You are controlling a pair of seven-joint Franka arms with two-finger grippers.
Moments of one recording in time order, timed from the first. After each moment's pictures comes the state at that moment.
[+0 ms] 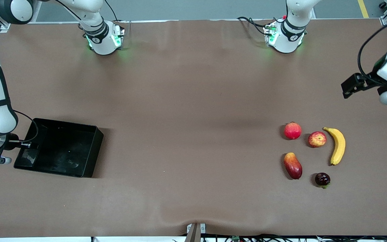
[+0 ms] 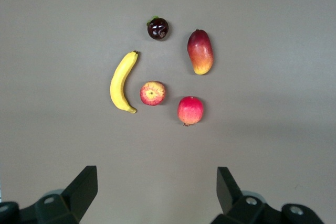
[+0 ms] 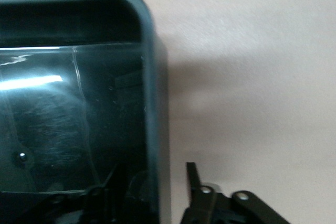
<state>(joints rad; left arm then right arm) 0.51 0.13 -0.76 -1.37 0.23 1.46 -0.25 -0.42 0.71 0.01 -1.58 0.11 2.21 -0.36</state>
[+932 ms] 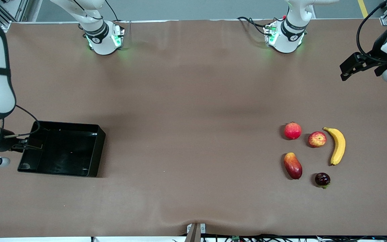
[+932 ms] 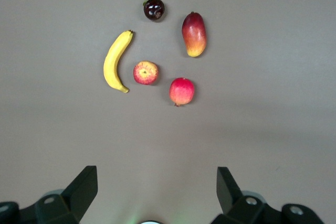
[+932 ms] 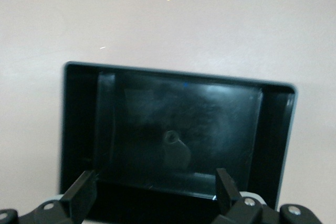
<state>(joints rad) -0.05 -0.02 -0.11 -1.46 0.08 1.43 -0.24 -0.17 0.41 0.03 -1.54 0.07 1.95 -0.20</state>
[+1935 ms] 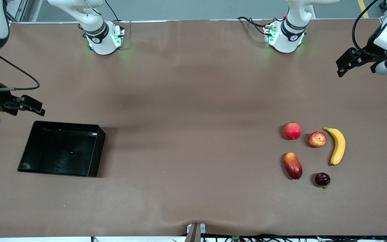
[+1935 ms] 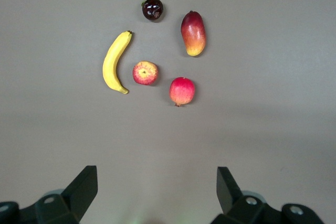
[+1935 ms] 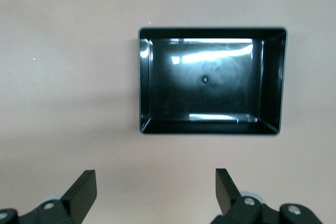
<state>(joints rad) -0.08 -0.10 -0.08 -1.59 0.08 1.51 -0.22 -0.02 0.09 0.01 -1.55 0.04 1.63 0.07</state>
